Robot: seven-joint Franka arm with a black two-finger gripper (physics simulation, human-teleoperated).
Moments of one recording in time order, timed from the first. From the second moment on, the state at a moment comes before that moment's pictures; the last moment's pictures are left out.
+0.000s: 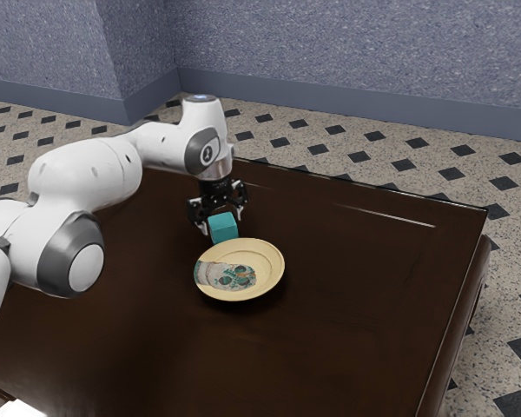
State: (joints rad) arm -0.03 0.96 0.15 -1.00 -0.11 1.92 -1.01
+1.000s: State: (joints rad) arm -0.03 0.96 0.14 -1.01 -0.10 2.00 -0.98
